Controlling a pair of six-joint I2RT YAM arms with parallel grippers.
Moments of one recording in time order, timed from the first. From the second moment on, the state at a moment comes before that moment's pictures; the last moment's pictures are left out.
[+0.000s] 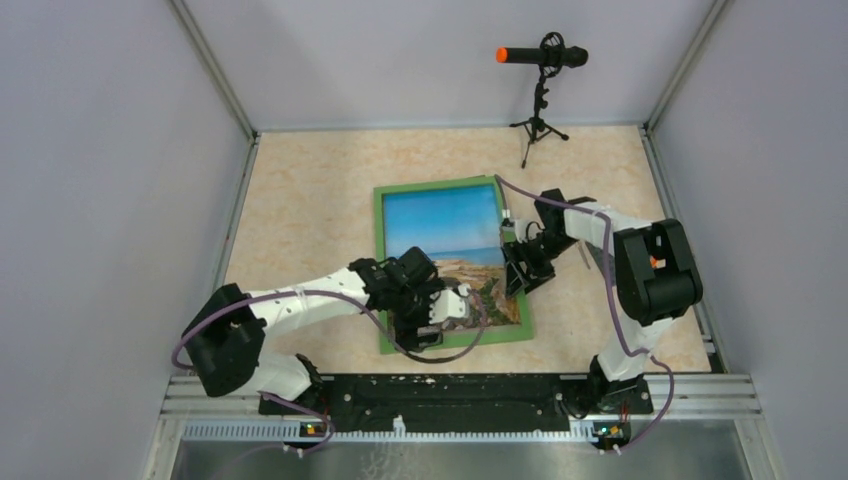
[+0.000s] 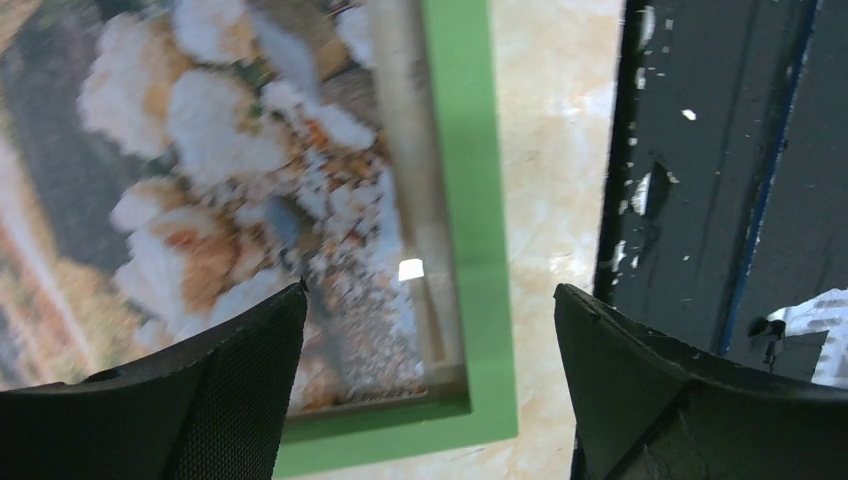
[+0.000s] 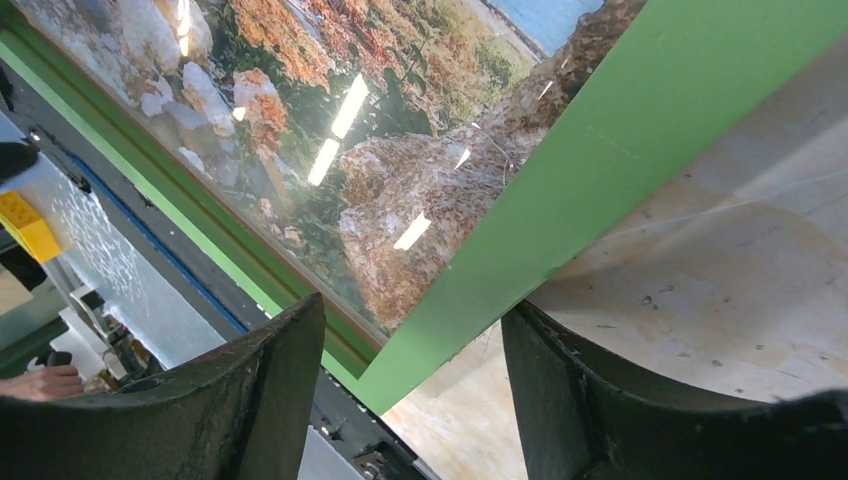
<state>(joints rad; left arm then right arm) -0.88 1.38 0.85 -0.63 0.38 0.58 0.26 1.77 1.05 -0.83 -0.60 -0.22</state>
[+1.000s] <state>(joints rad) -1.01 1.52 0.83 -0.54 0.32 0.51 0.21 1.71 1.06 -0.86 -0.71 -0.24</state>
